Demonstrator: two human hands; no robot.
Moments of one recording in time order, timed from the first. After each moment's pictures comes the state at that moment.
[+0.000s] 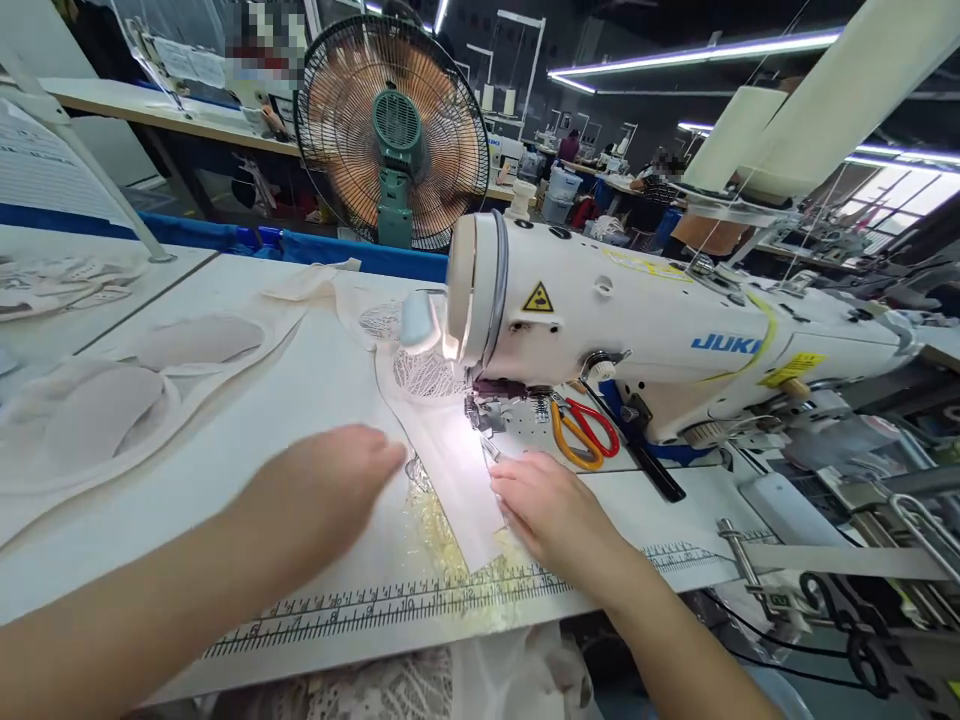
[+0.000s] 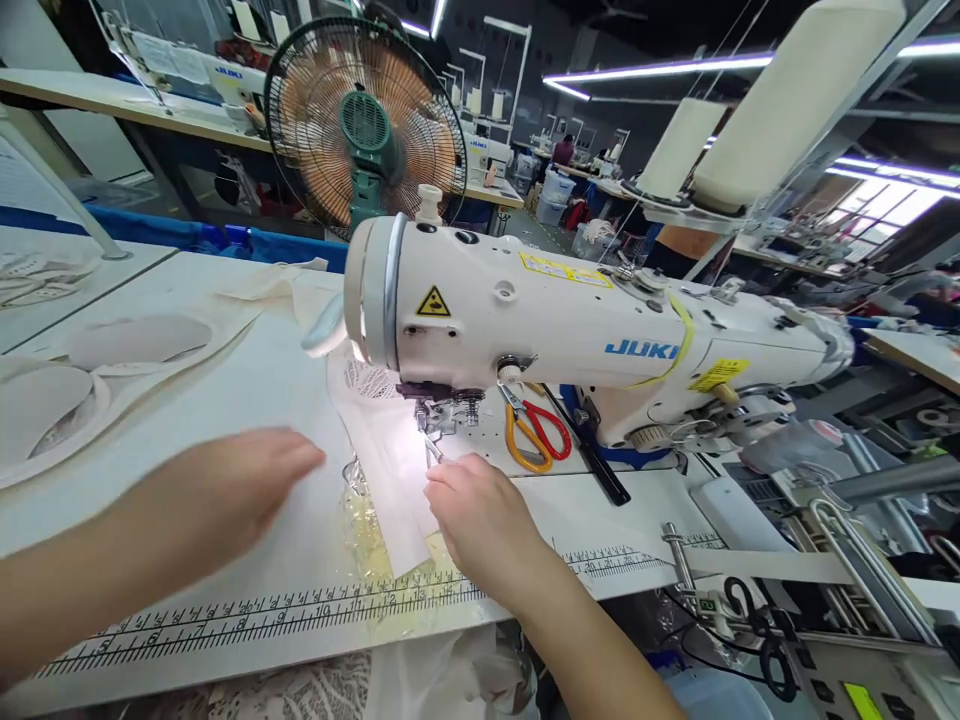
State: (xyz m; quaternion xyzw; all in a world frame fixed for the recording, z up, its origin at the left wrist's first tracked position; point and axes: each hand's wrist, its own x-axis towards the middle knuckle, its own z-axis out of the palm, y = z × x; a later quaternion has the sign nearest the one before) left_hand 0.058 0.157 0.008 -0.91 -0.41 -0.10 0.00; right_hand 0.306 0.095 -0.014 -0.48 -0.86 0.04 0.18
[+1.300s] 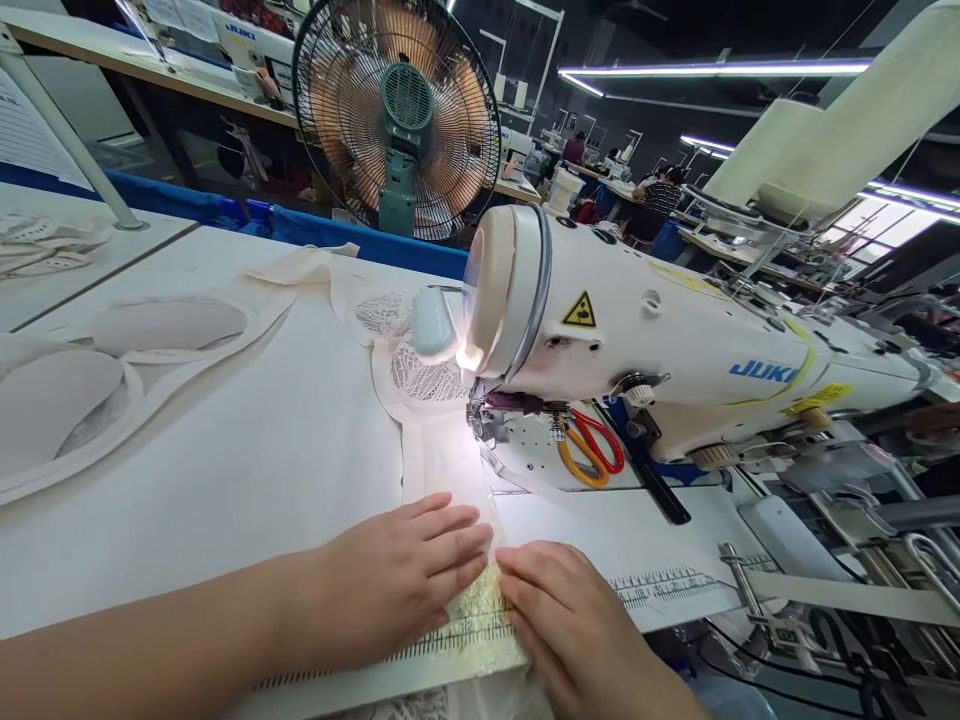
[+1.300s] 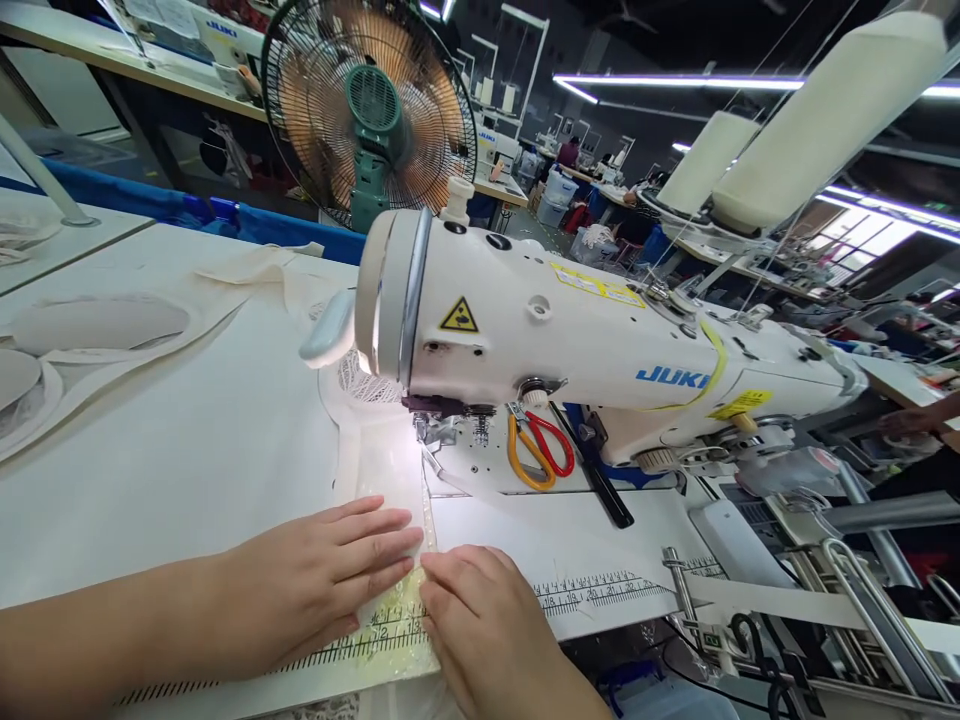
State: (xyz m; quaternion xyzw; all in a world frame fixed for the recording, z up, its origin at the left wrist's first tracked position) left_hand 0.088 0.145 -0.042 -0.99 -0.08 -0.11 -0.08; right_hand 0.306 0.049 -0.037 -0.43 -0.87 0.05 0.24
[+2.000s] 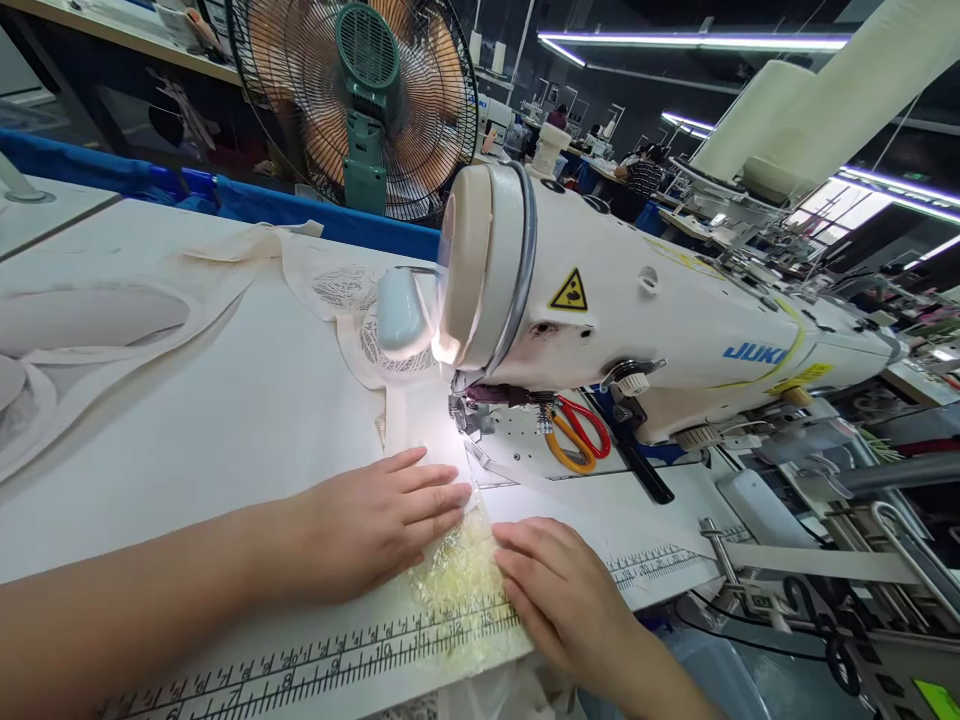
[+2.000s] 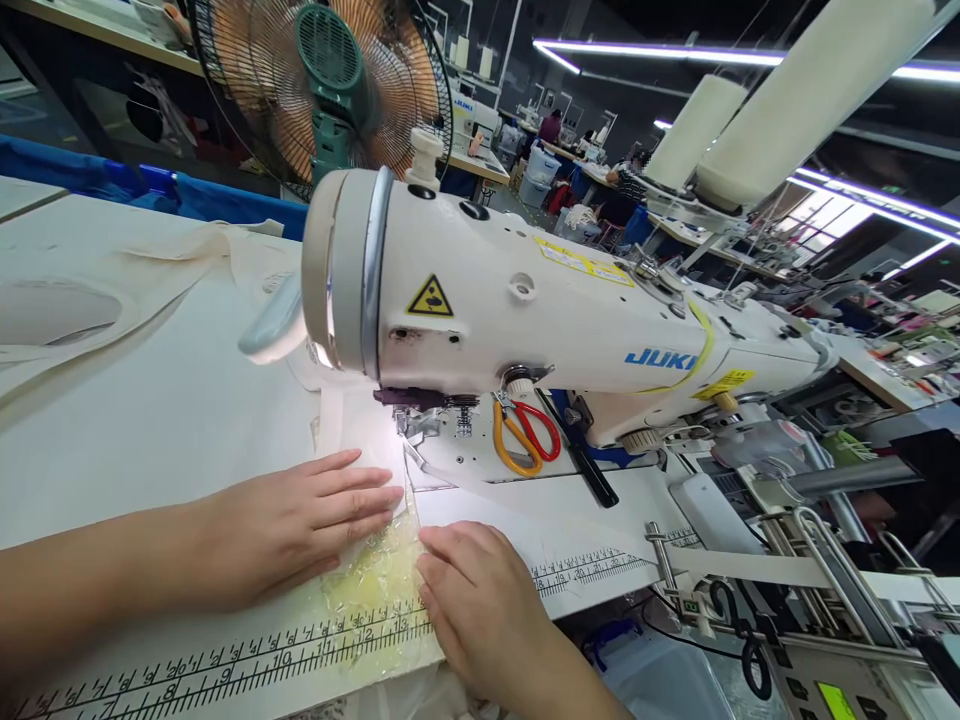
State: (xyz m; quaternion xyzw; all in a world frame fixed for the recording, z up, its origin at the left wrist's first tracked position) left_hand 0.082 0.190 -0.049 -0.99 -0.04 -0.10 -0.10; right_hand 0.311 0.055 -0.040 -0.49 -0.84 0.07 0.23
